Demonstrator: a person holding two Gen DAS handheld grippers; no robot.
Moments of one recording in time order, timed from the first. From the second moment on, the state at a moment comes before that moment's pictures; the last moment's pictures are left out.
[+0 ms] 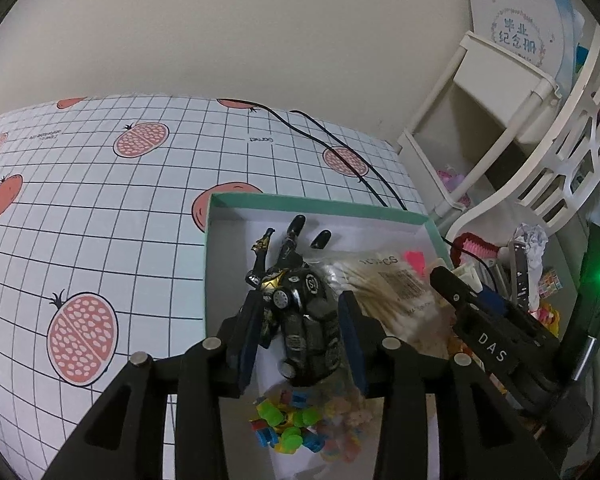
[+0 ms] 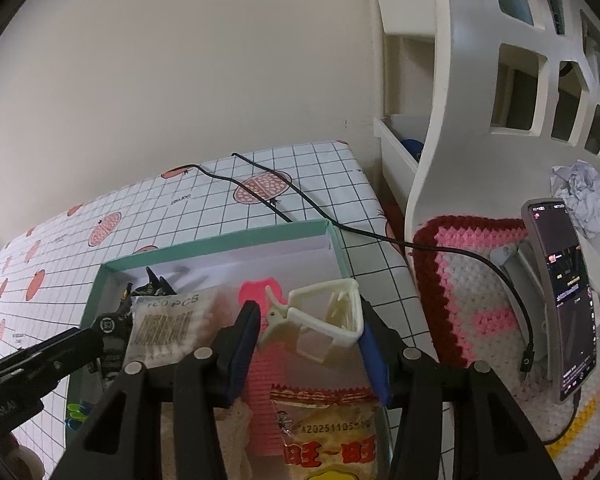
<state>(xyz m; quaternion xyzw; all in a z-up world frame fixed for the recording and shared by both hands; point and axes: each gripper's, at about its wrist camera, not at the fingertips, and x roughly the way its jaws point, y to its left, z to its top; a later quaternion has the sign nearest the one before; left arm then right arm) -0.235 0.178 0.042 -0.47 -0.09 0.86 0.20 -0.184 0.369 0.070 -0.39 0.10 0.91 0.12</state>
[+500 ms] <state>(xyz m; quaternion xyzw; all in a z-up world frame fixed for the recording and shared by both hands) -0.239 0.160 0.051 -0.45 -0.11 0.87 0.17 -0.180 0.368 0.075 -0.38 0.11 0.91 0.12</state>
